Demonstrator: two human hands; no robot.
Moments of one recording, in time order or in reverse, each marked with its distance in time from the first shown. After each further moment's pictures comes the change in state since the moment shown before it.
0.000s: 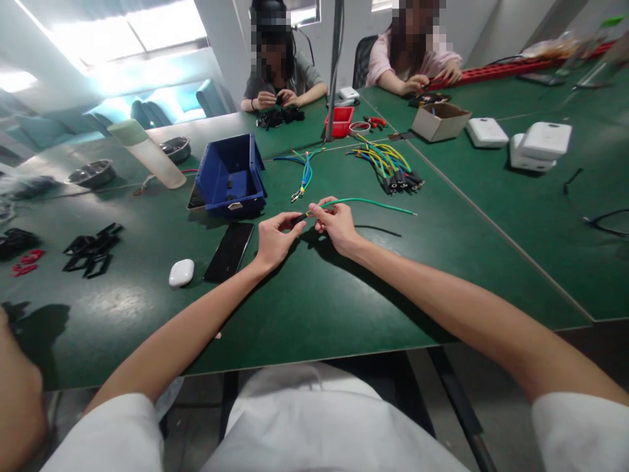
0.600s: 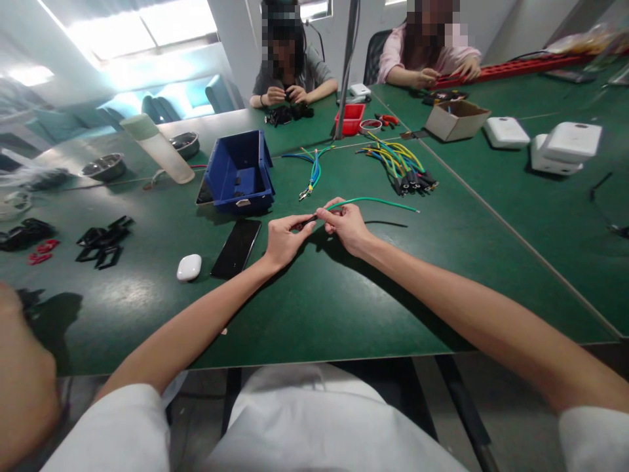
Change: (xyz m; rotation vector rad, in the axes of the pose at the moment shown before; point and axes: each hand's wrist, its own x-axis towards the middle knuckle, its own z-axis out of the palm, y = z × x) left_hand -0.004 0.005 -0.001 0.090 -0.021 0.105; right_hand 0.002 0.004 -0.008 0.018 -0.112 -0.001
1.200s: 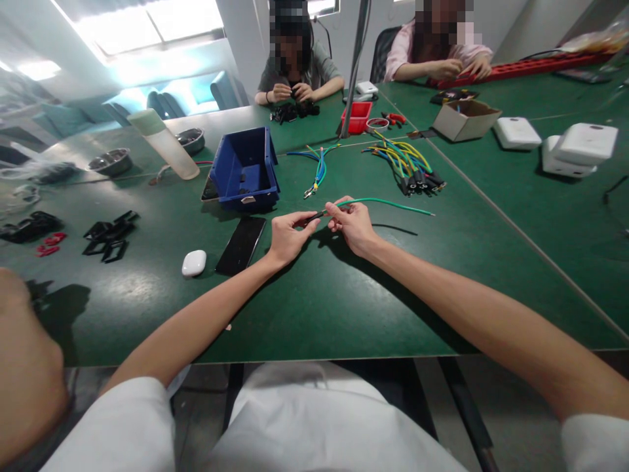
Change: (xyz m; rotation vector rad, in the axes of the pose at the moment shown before) left_hand 0.001 0.000 0.001 -0.078 0.034 -0.055; right_hand -0.002 -0.005 0.005 0.011 0.077 0.014
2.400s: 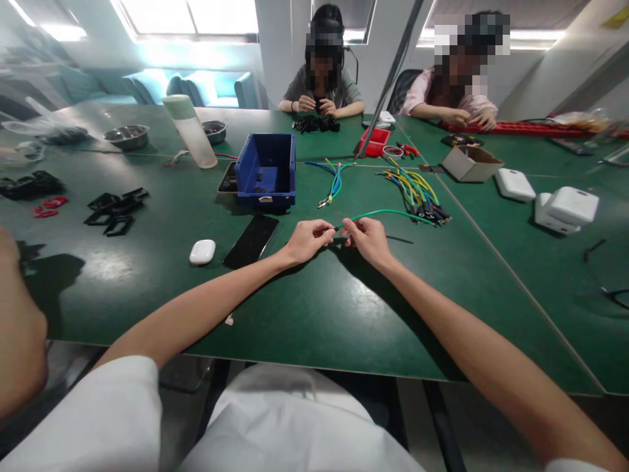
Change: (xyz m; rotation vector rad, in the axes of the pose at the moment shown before) left_hand 0.006 -0.002 -0.001 -0.248 -0.279 -0.173; right_hand 0.002 -0.010 -0.019 -0.700 -0.080 -0.139
